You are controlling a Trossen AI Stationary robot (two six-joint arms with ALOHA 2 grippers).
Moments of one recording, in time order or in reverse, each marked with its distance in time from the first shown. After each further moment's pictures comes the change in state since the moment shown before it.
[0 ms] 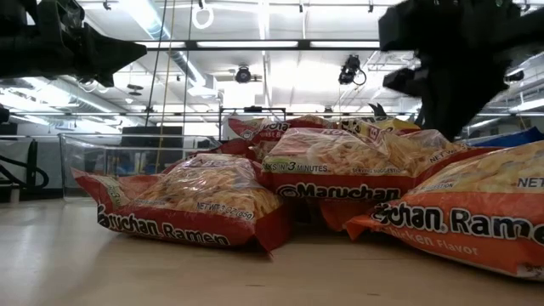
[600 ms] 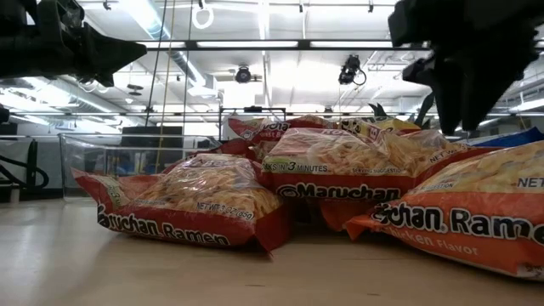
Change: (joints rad) left arm 0.000 0.000 0.000 0.002 0.000 0.000; right arm -0.024 -0.077 0.020 -0.167 -0.066 0.131
